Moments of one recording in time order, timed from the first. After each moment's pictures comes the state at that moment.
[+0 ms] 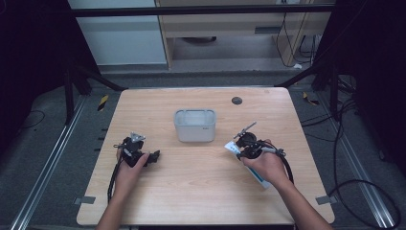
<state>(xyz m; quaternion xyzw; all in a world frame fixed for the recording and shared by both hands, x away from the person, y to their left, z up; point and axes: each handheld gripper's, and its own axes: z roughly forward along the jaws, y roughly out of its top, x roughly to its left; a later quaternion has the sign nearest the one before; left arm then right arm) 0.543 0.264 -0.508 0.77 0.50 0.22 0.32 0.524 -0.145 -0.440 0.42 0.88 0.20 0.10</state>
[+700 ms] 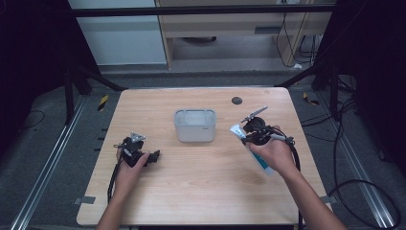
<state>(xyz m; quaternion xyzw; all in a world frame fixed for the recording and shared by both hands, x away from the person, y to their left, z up) 0.543 0.264 -0.508 0.77 0.50 0.22 0.32 0.535 -0.161 -0.388 0.43 0.86 0.24 0.14</state>
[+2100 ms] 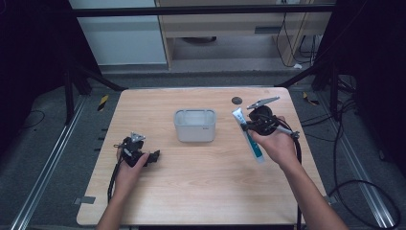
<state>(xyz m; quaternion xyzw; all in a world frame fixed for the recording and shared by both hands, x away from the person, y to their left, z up) 0.544 0.264 -0.508 0.77 0.50 0.22 0.32 0.538 -0.168 -0.353 0.43 0.82 0.33 0.18</state>
